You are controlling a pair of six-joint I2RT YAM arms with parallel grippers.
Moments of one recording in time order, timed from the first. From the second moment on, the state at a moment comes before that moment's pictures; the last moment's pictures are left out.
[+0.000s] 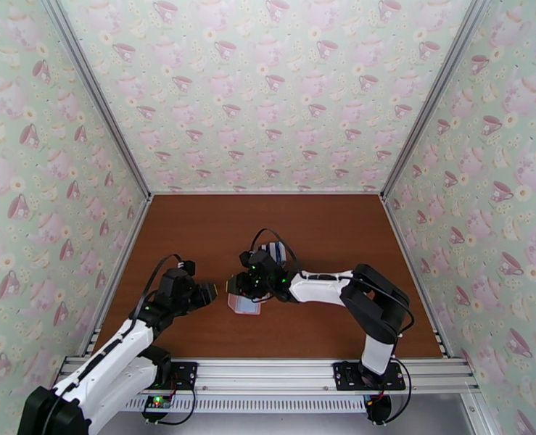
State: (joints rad) left arm -0.31 0.84 0.37 -0.34 0.22 -0.68; right arm 0.94 1.83 1.00 0.18 -0.41 0.99
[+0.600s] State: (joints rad) left arm -0.31 0.83 0.36 -0.34 0.25 -0.68; right arm 0.94 1.89 1.02 0.26 -0.46 1.03
